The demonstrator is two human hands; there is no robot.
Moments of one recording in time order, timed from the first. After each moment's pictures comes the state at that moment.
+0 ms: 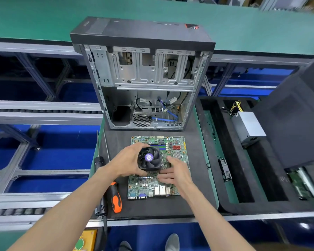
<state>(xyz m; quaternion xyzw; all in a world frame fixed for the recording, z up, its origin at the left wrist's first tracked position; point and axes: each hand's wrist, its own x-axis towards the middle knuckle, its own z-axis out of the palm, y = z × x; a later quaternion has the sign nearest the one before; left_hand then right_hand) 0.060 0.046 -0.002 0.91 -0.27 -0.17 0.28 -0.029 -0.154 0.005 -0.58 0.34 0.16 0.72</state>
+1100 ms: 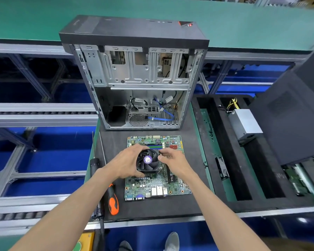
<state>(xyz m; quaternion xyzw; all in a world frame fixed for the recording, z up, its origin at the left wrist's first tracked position) 0.063 0.038 -0.010 0.91 -0.30 -0.18 0.23 0.001 -0.180 0.007 -0.83 0.14 0.16 0.52</state>
